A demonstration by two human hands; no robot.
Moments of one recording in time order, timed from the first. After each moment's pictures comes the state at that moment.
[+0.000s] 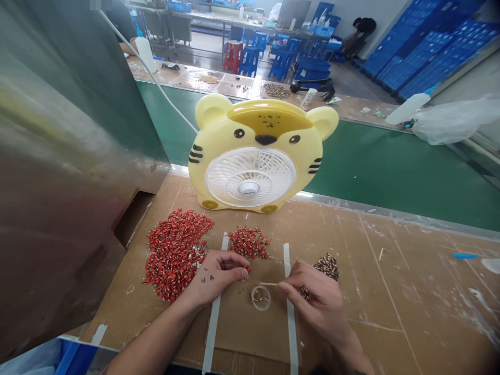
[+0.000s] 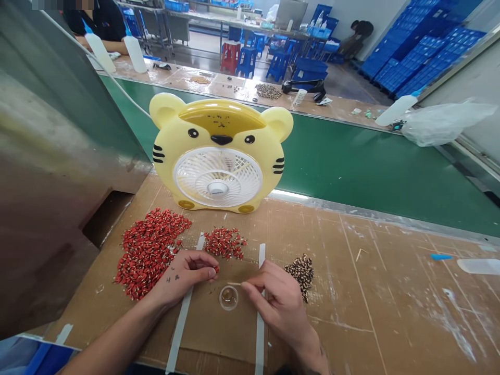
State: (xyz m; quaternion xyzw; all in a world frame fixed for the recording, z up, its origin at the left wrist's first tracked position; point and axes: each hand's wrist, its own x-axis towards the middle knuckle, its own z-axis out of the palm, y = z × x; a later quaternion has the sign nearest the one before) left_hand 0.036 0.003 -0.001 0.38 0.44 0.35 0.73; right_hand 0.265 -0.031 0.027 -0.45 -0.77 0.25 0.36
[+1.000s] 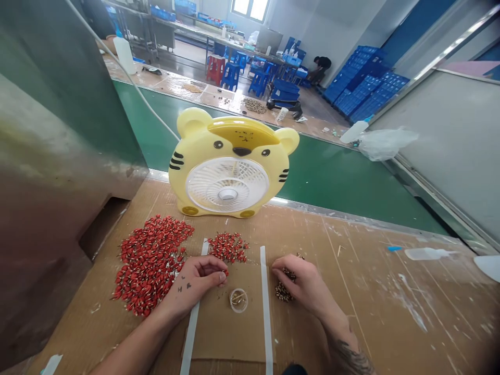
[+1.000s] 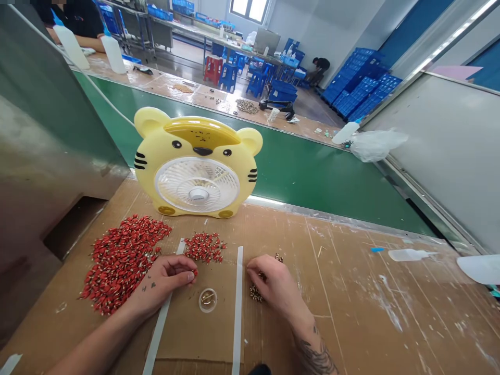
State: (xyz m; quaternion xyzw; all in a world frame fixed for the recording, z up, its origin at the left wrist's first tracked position) left_hand 0.035 0.001 -0.008 0.38 0.43 0.36 0.73; right_hand 0.318 -0.016 0.028 -0.55 -0.79 0.21 0.19
